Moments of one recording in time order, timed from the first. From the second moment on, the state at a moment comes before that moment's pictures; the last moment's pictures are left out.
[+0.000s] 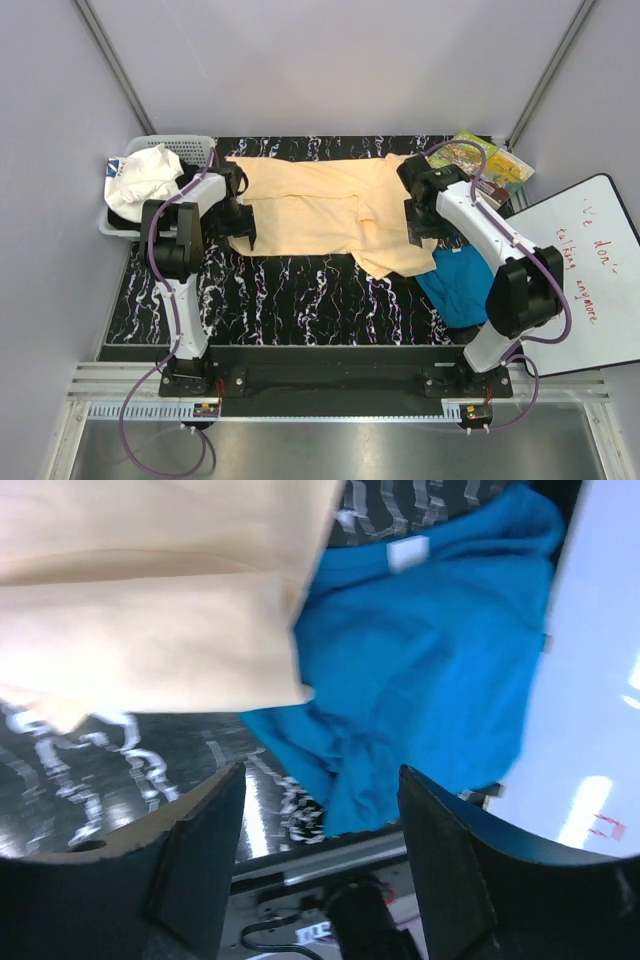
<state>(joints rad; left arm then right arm) -0.09 2.10 1.55 -1.00 0.02 -0.33 0.38 1.67 1.47 -1.19 0.40 0.33</state>
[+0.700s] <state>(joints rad) -0.09 2.10 1.55 -1.00 0.02 -0.31 0.54 1.78 1.36 -0.97 -0.15 0.22</state>
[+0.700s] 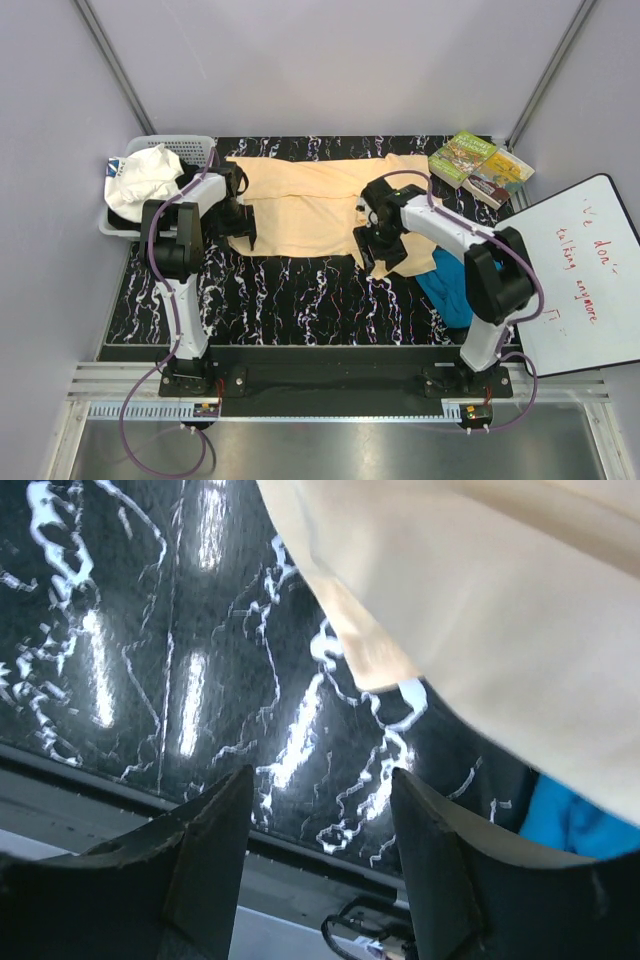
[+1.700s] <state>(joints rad) -0.09 2.05 1.48 -0.97 -0.01 -0.29 0.60 2.04 1.48 -0.96 0.27 0.25</state>
